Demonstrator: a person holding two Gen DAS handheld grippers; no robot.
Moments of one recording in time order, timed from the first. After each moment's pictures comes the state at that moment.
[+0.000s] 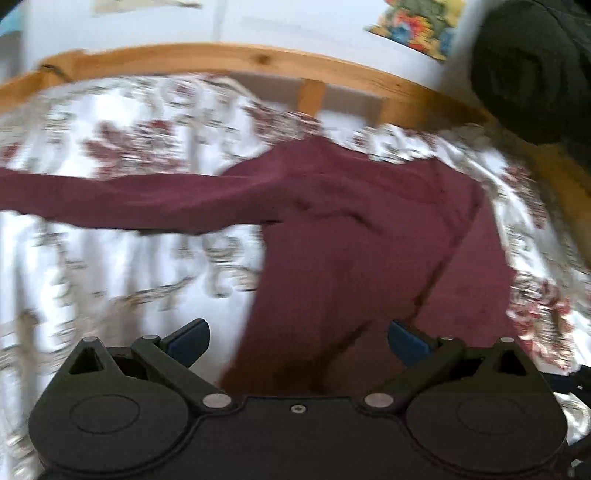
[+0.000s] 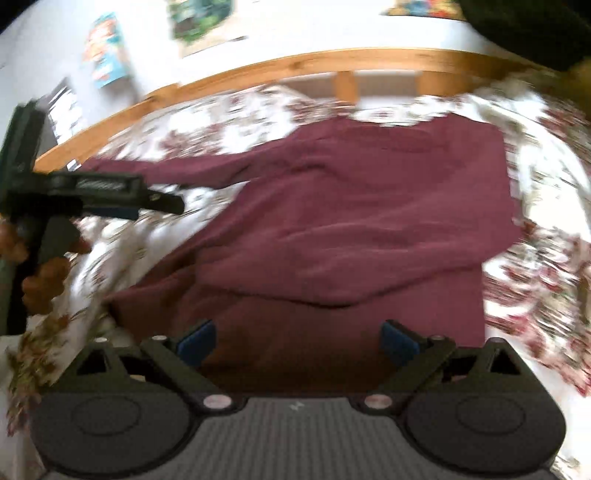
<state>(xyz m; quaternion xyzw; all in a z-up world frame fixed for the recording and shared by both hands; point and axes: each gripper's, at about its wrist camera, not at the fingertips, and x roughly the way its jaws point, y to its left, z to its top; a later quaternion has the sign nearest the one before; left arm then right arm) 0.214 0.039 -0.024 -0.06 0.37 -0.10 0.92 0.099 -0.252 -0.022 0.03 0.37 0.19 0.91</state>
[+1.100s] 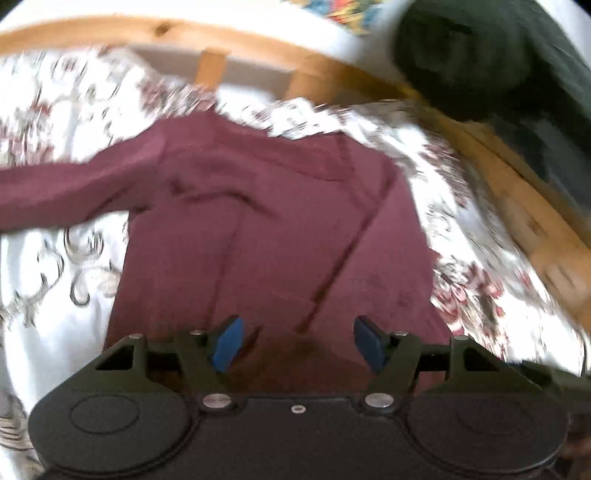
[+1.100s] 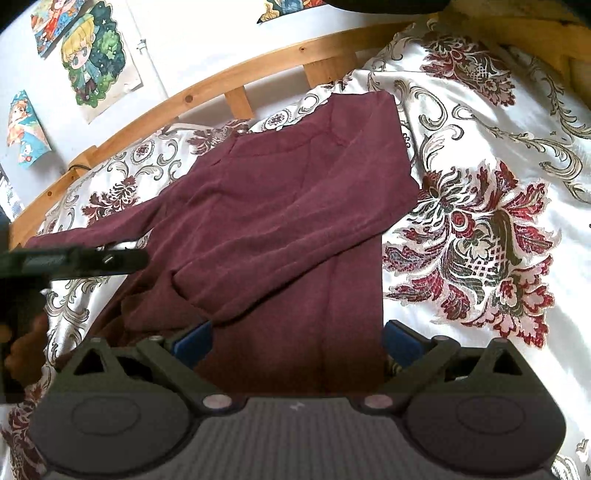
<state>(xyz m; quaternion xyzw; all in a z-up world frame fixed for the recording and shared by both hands) 0.245 -0.003 -0.049 -0.11 0.39 -0.23 0.88 0.110 -0.312 -0.039 0.13 0.36 0.11 0.92</state>
